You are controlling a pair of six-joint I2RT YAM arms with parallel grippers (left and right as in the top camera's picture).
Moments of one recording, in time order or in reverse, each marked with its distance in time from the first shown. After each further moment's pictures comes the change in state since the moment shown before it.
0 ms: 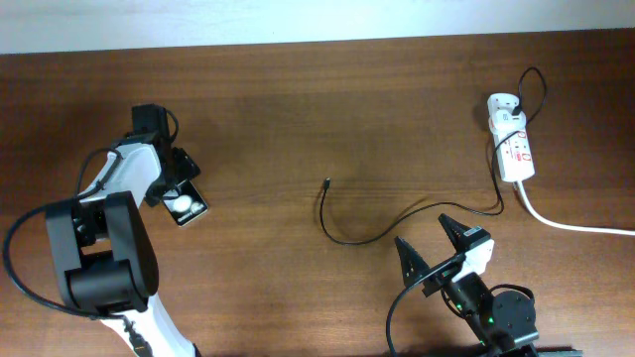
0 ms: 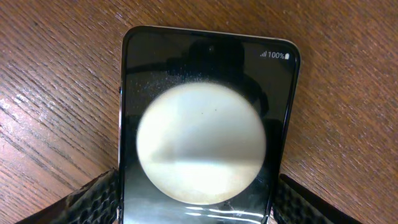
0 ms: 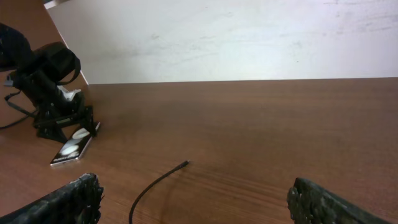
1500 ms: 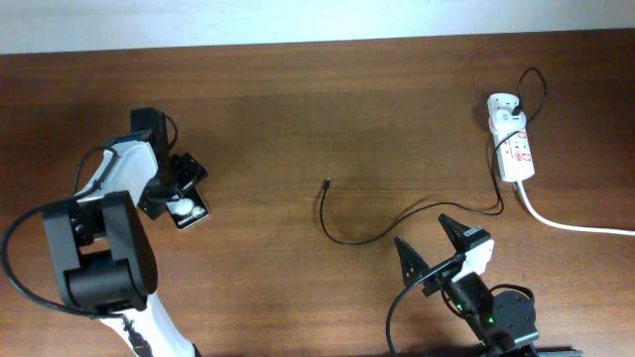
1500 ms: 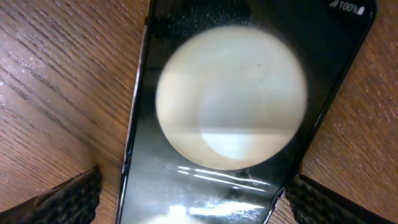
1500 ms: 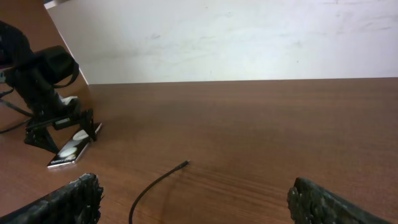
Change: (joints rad) left arm 0.010 0.016 0.031 -0.146 0.107 -0.079; right arm 0.000 0.000 0.000 0.000 0.000 0.000
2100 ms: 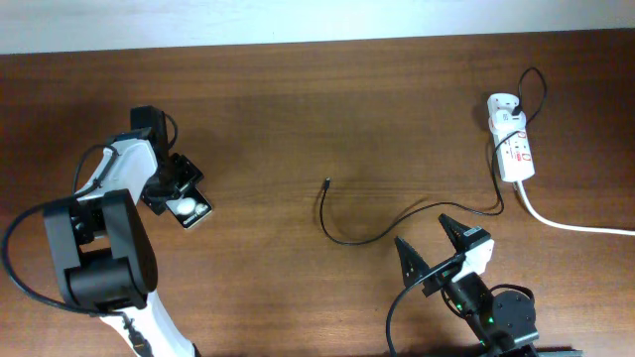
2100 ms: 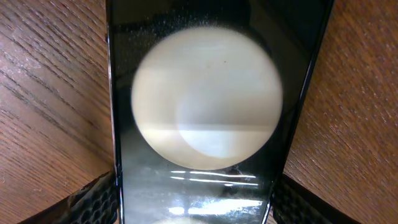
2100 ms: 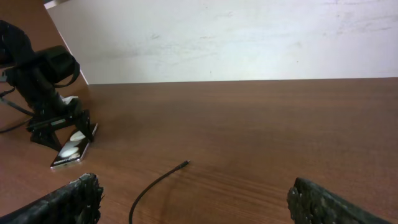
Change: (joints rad) left arm 0.000 0.008 0.013 -0.011 0.003 -0.003; right arm 0.000 0.000 0.000 0.000 0.000 0.000
